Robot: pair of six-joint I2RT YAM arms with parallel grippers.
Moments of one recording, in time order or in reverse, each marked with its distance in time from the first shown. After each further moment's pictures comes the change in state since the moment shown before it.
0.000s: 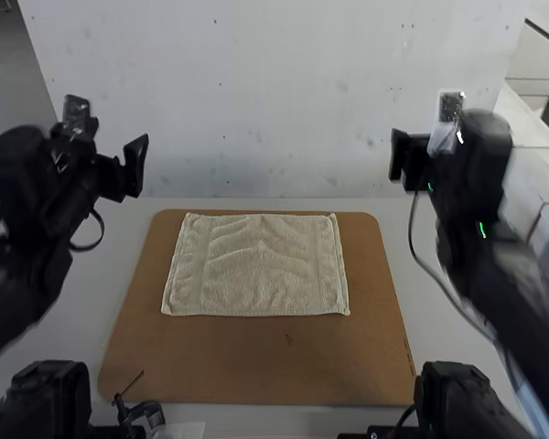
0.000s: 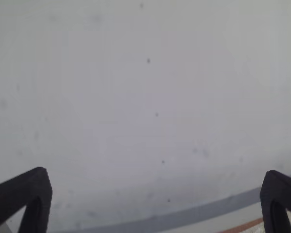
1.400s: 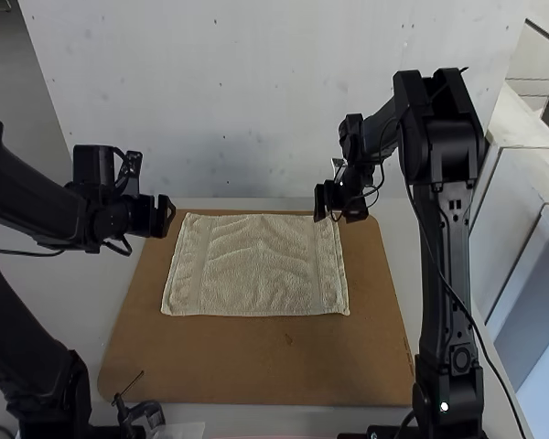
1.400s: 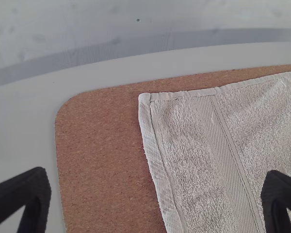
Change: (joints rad) left arm 0.034 0.769 0.146 -0.005 0.062 -0.018; right arm 0.204 1.434 1.006 -0.631 -0.138 0.084
